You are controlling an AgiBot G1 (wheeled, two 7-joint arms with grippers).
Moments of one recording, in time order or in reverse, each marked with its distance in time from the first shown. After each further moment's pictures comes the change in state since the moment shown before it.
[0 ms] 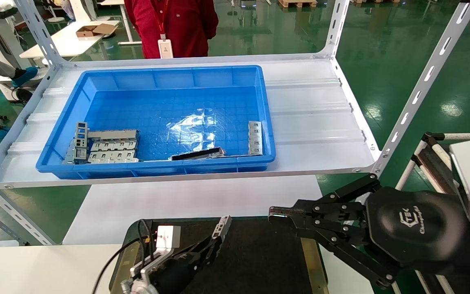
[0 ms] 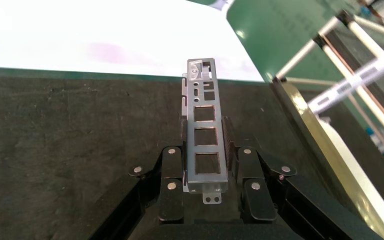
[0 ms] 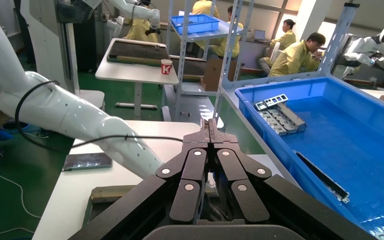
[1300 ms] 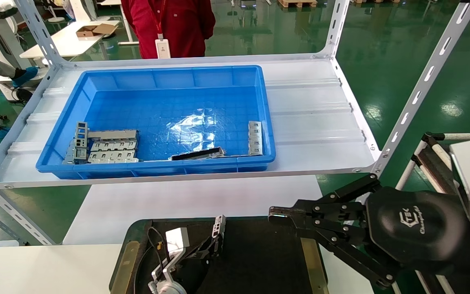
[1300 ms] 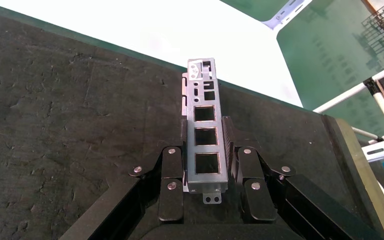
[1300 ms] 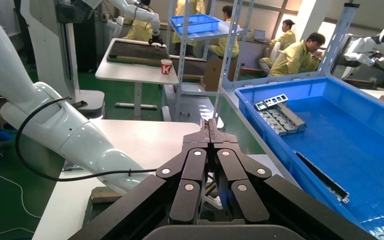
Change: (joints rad) left arm -0.089 0.150 0.273 0.245 -0.031 -0.389 -0.225; right arm 0.000 0.000 -0.001 0.000 0.000 0.000 0.000
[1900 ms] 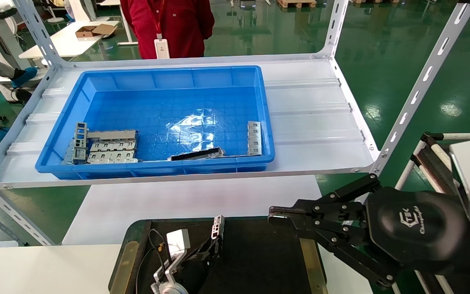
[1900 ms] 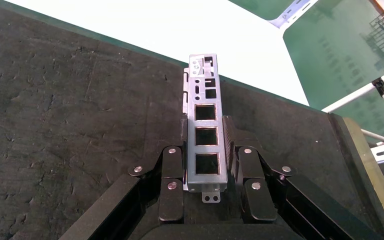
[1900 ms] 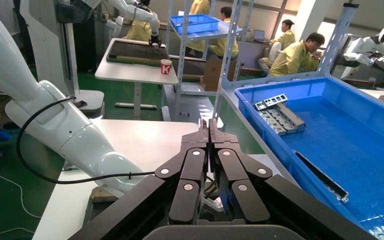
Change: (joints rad) left arm -0.030 -0.002 0.139 0.030 -0.177 -0.096 0.060; right arm 0.000 0.000 0.000 0.000 0.000 0.000 0.000
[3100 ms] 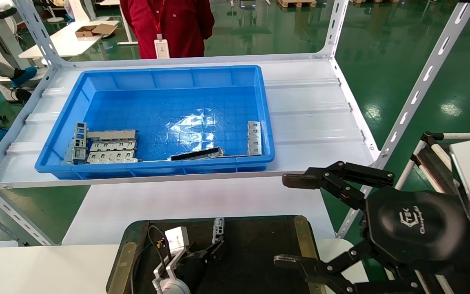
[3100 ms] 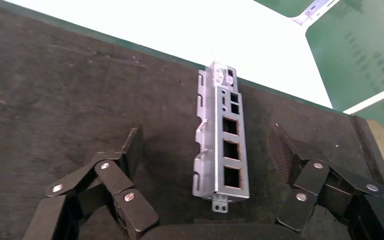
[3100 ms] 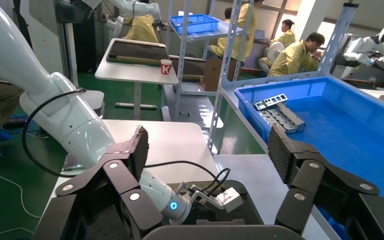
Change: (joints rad) left arm -0.083 -0.056 0.251 -0.139 -0.508 -0.186 0.316; right arm 0.000 0.000 0.000 0.000 0.000 0.000 0.000
